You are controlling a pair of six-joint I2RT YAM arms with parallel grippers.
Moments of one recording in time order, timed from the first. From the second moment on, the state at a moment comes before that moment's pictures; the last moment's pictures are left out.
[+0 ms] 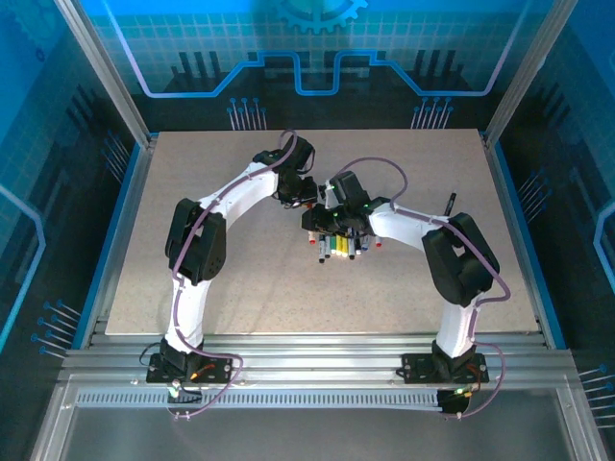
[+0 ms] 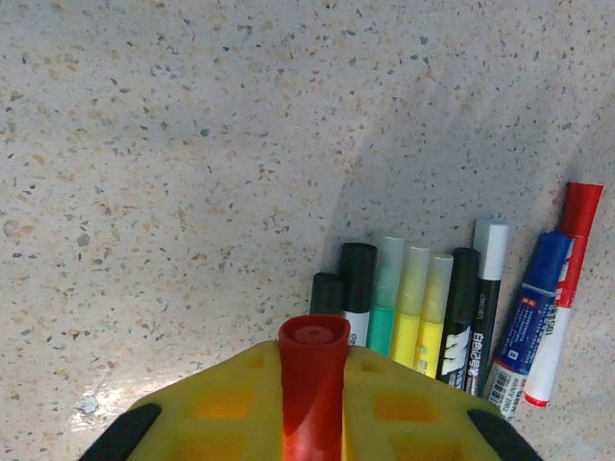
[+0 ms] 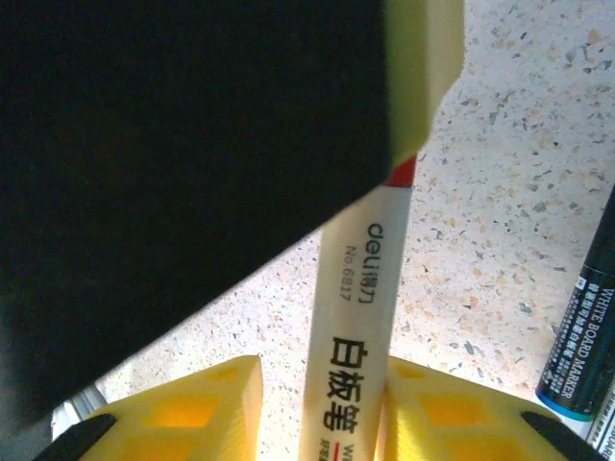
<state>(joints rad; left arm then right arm) -0.46 2.13 1.83 -0.84 0.15 -0.69 0.56 1.87 1.22 -0.19 -0.46 0.69</state>
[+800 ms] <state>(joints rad) -0.46 2.13 1.82 -0.84 0.14 -0.69 0.56 1.88 1.19 -0.16 -0.48 0.70</state>
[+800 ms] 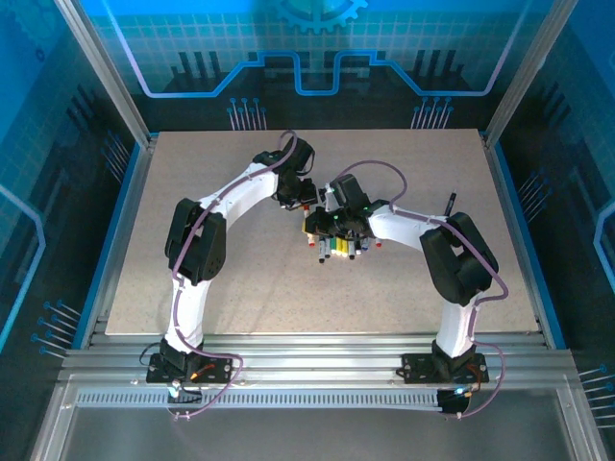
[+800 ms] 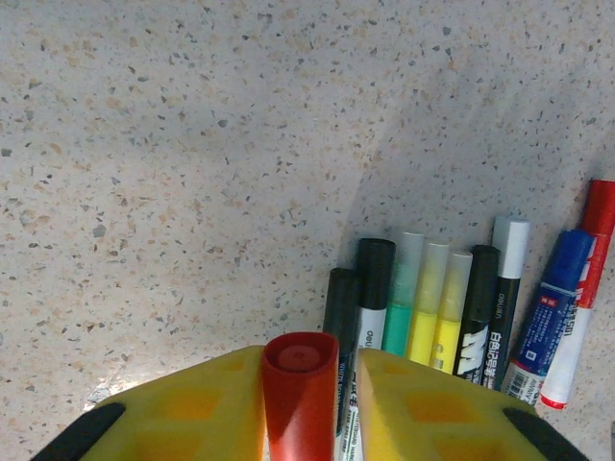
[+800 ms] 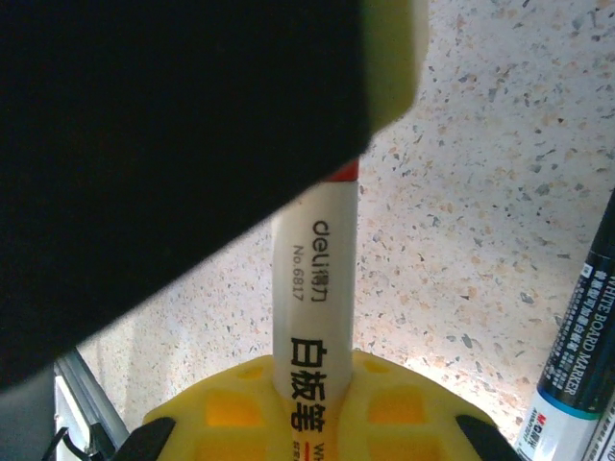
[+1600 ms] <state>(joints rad) -0.46 2.13 1.81 -0.85 0.16 -0.72 0.56 1.82 1.11 -0.12 -0.48 0.70</state>
